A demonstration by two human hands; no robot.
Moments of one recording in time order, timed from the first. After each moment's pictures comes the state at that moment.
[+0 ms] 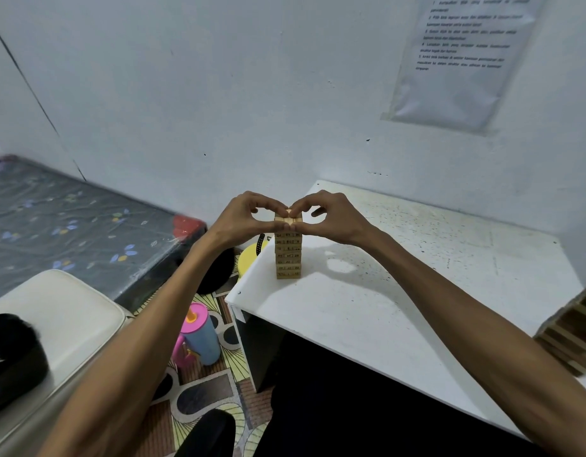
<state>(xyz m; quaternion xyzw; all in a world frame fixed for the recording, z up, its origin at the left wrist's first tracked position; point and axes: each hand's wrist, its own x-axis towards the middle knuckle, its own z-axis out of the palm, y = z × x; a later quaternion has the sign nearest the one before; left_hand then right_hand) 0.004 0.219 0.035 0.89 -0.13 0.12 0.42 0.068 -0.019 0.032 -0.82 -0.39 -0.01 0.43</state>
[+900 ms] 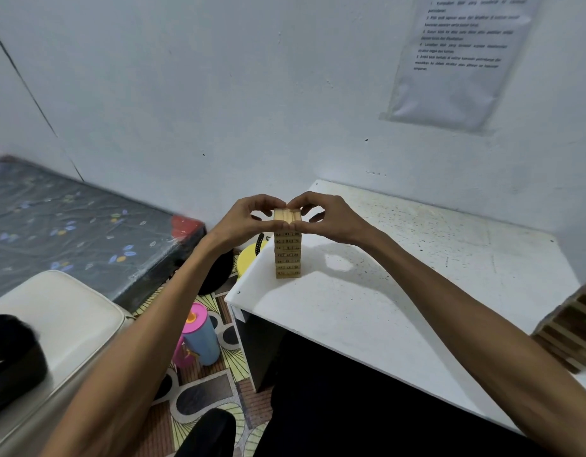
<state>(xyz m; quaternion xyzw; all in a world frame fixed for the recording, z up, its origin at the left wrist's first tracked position) 0.001 0.216 0.031 0.85 -0.08 0.06 0.51 0.069 -0.017 0.030 -0.82 -0.36 0.03 0.45</state>
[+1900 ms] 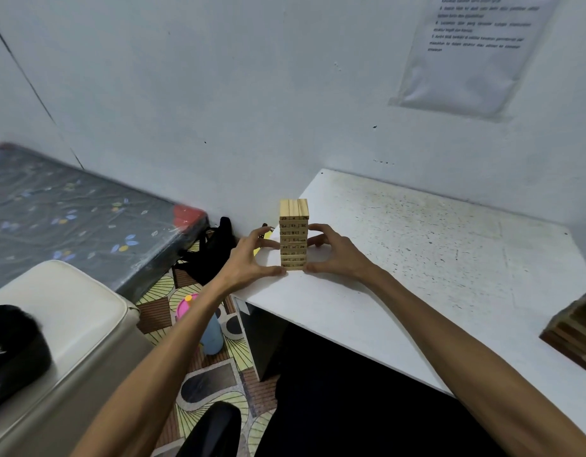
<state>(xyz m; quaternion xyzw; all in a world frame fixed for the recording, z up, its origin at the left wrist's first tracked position) -0.015 0.231 -0.084 0.90 -0.02 0.03 0.43 0.051 -0.028 -0.060 -0.87 -0.27 0.12 0.41</state>
